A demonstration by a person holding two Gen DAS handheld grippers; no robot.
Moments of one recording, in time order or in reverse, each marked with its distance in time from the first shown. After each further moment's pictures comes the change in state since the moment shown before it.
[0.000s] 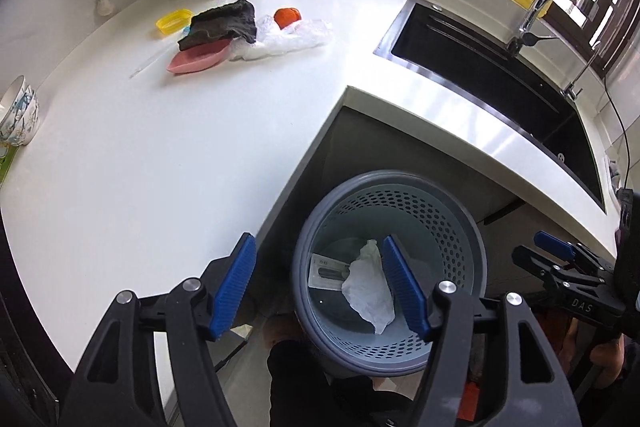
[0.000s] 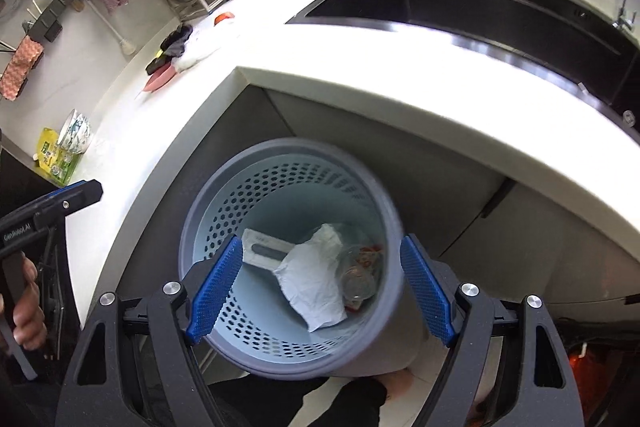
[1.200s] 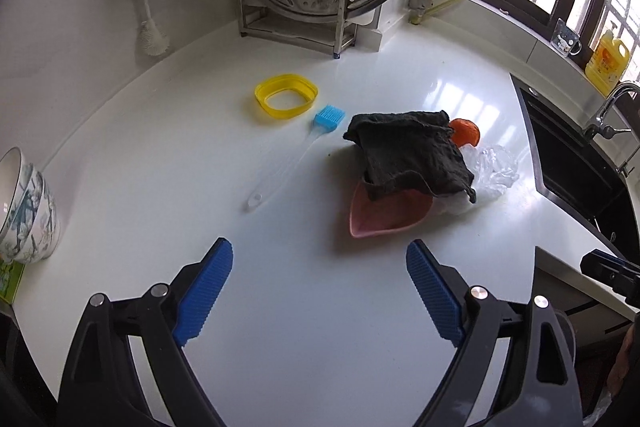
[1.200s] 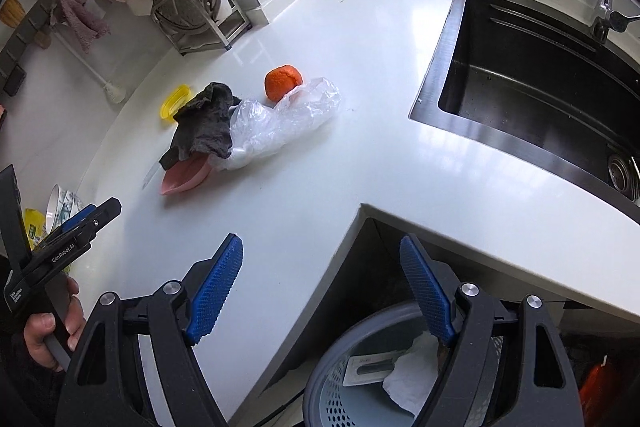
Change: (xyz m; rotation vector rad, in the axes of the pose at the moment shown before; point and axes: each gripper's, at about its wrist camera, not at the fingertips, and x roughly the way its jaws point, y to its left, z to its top) left arm 0.074 0.217 0.164 -0.024 -0.137 0.067; right arm 0.106 0.152 0.172 0.099 0.005 -0.015
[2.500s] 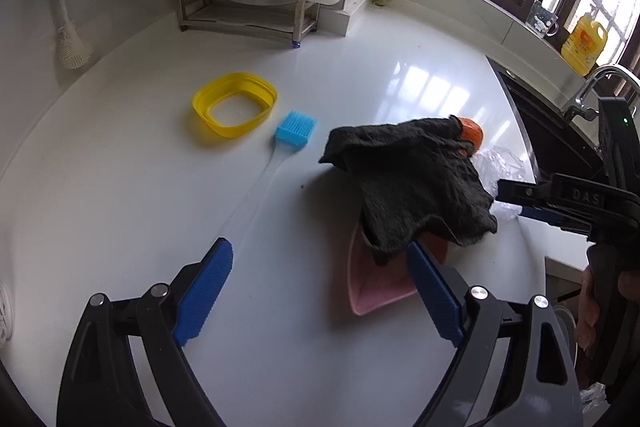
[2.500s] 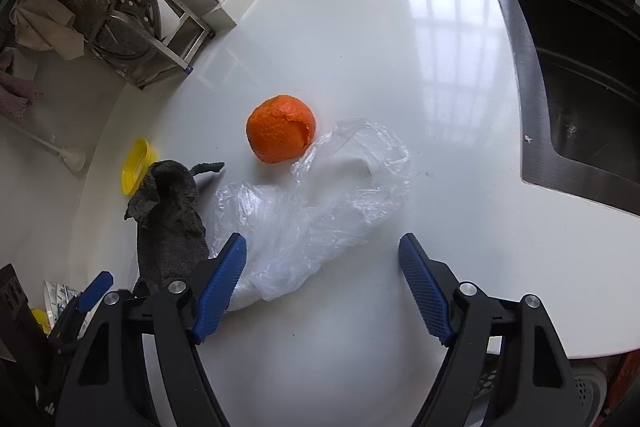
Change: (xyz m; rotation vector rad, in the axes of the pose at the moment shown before) left arm 0.064 -0.001 0.027 0.089 0.054 -0.179; right arm 0.116 0.034 0.087 0.163 0.056 0.024
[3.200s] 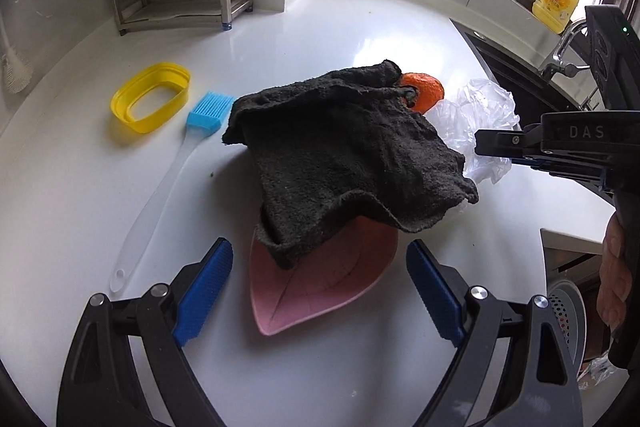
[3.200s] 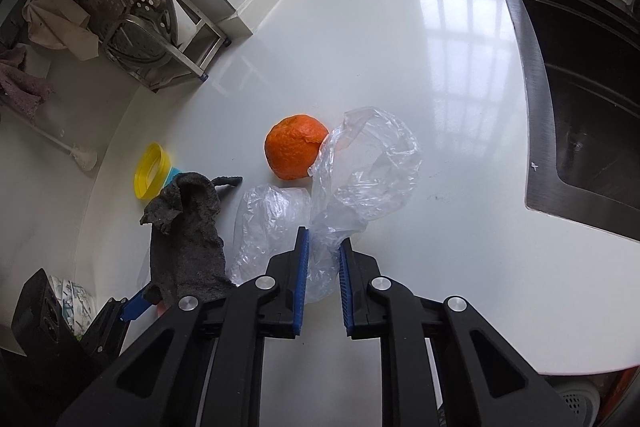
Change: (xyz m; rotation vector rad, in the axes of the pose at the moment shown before) left arm 0.041 -0.046 -0.005 0.128 0.038 -0.047; right arm -0.012 -0.001 0.005 -0.028 -0.020 0.032
